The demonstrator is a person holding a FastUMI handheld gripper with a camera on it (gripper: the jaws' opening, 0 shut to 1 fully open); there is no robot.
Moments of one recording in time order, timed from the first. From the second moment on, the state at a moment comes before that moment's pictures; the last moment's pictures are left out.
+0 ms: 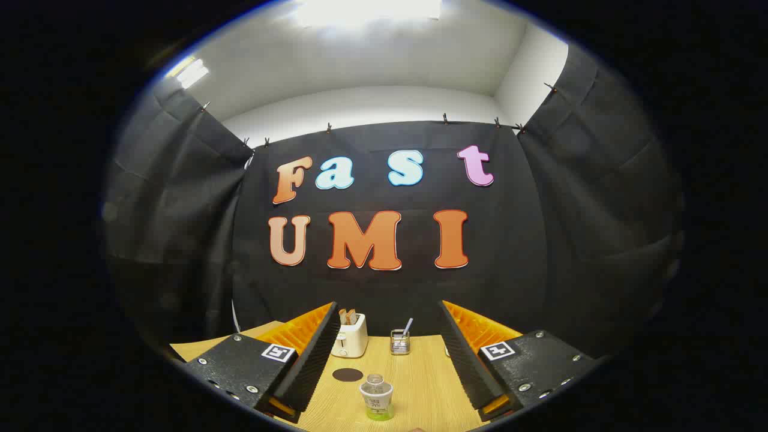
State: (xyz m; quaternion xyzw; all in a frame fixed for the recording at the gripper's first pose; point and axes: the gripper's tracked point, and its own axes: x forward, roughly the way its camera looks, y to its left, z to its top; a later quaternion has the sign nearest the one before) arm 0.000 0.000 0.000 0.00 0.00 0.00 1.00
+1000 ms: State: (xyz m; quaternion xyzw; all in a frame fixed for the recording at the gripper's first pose) arm 0.017 -0.012 -0.002 0.02 -0.01 -0.01 1.00
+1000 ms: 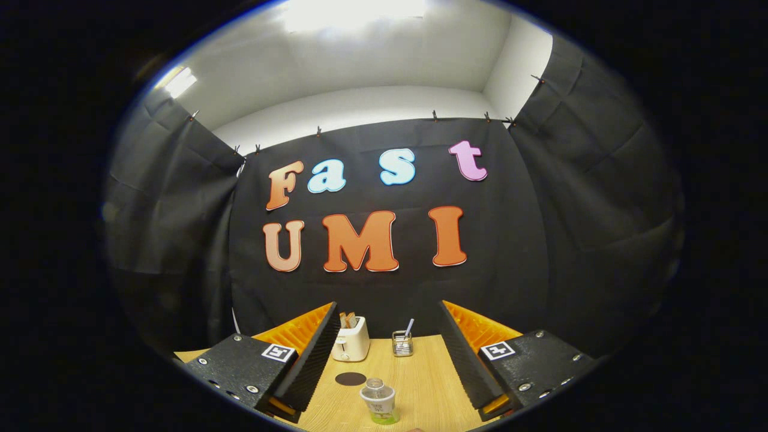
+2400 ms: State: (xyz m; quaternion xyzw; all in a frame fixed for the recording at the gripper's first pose) arm 0.029 0.005 -0.187 -0.03 0.05 0.00 1.00
